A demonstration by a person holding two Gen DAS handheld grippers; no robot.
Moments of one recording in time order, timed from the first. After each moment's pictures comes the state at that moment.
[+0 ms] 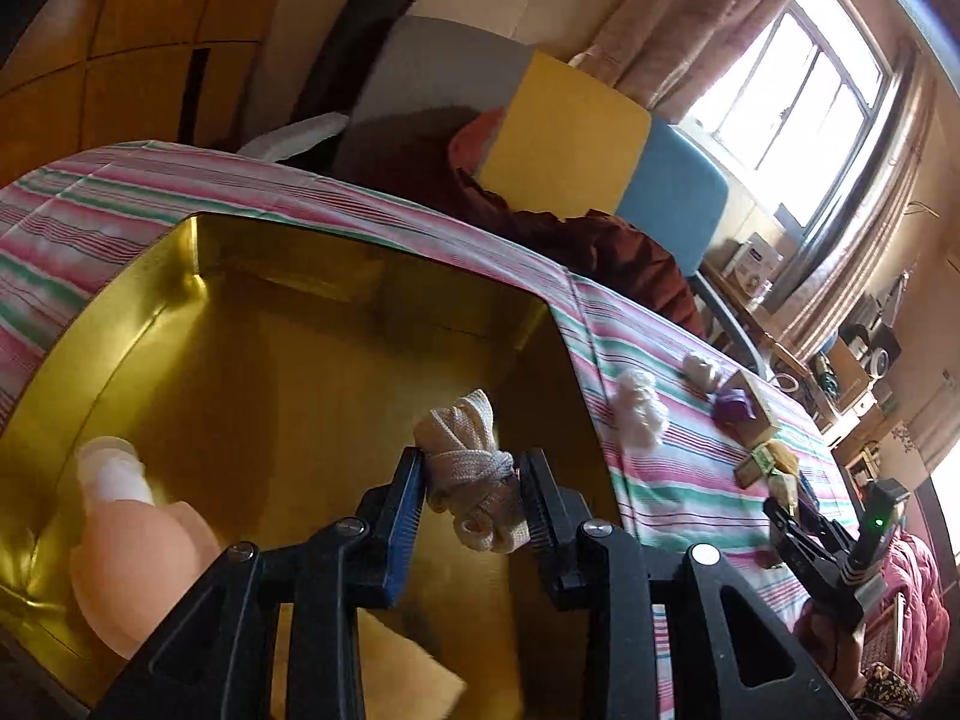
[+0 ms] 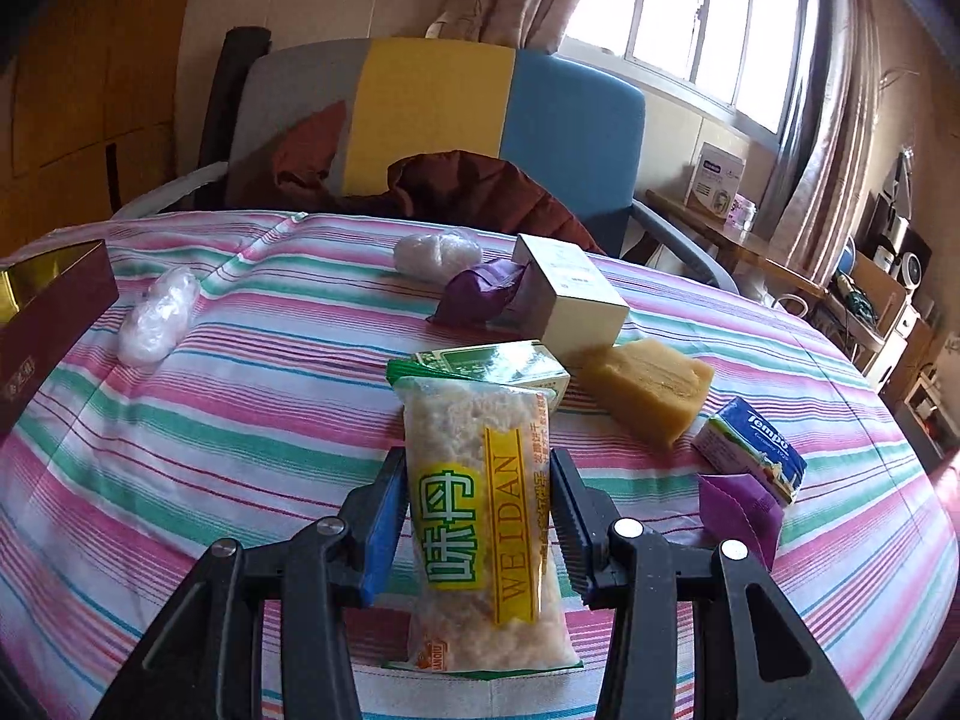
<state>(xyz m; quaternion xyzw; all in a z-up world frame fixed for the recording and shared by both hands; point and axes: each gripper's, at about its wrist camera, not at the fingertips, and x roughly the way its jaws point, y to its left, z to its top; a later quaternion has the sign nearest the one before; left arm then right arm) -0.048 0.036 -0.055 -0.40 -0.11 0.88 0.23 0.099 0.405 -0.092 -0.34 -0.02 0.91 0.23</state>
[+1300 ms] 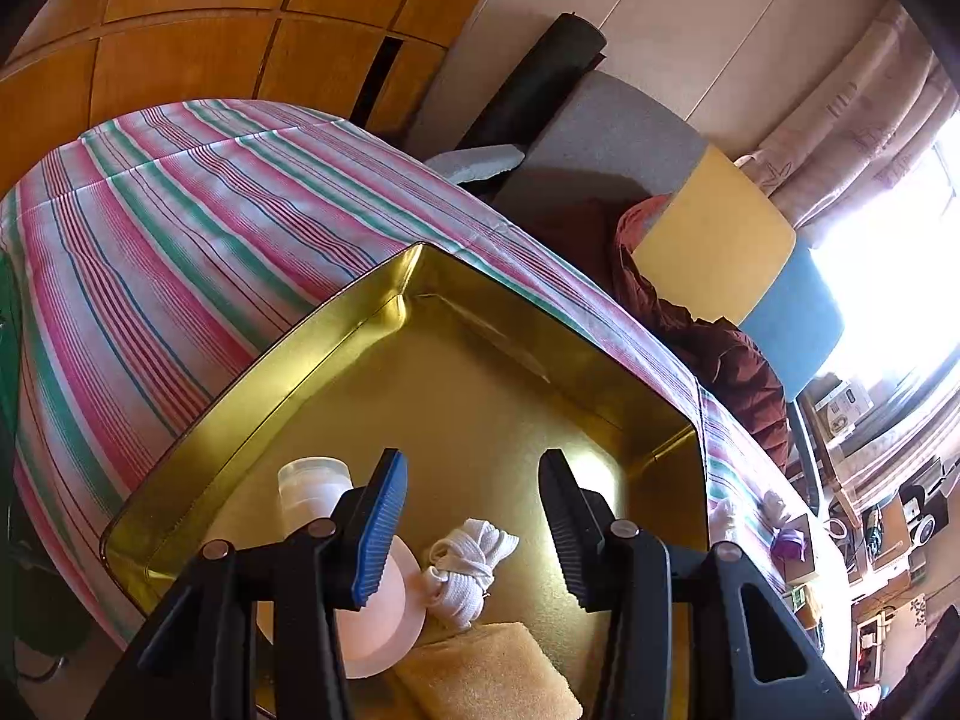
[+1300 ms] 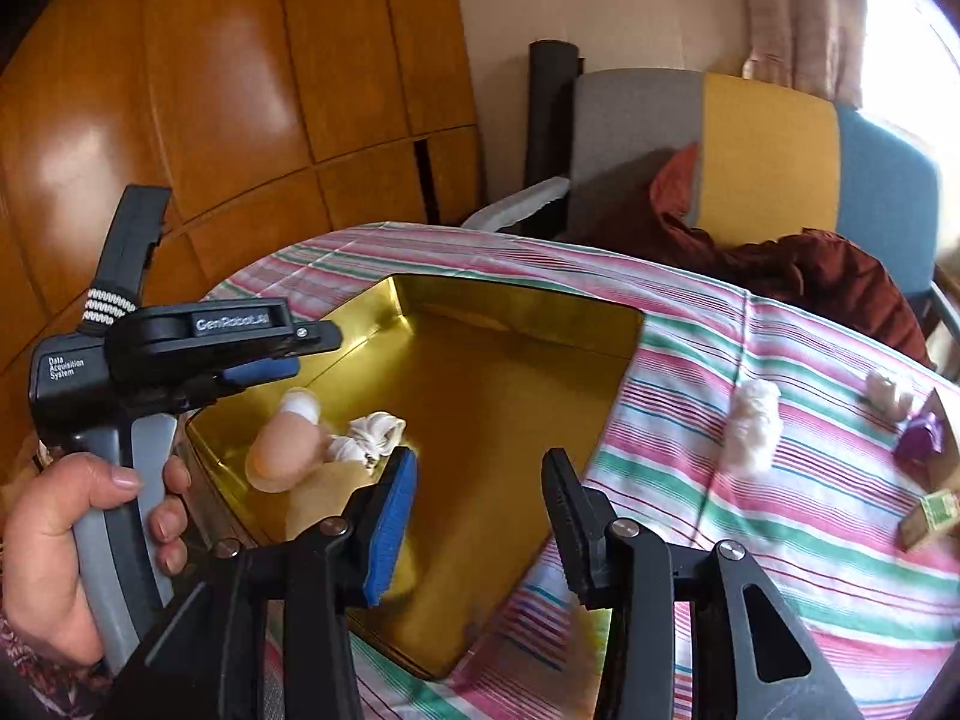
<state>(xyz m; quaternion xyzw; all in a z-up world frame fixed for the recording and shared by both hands) -0.057 -0.049 -0.041 -0.40 -0.22 0.89 0.07 0.044 0.154 -0.030 -0.33 0.01 0.94 -0.12</state>
